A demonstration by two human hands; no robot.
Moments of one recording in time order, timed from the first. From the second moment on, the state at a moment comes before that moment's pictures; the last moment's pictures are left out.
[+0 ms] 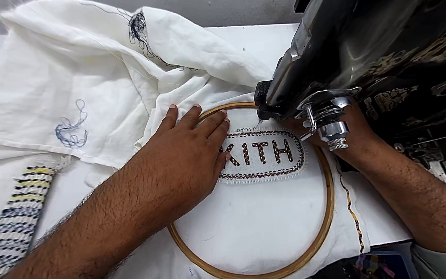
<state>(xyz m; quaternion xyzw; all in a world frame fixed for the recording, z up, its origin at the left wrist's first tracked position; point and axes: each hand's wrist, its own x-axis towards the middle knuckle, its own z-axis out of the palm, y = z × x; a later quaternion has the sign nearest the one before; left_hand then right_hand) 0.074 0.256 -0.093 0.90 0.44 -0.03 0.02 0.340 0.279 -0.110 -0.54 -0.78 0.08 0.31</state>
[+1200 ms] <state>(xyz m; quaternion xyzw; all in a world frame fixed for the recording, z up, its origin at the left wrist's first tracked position) 0.070 0.255 -0.091 0.89 0.45 -0.04 0.01 0.340 0.290 -0.126 -0.54 -0.77 0.09 0.32</state>
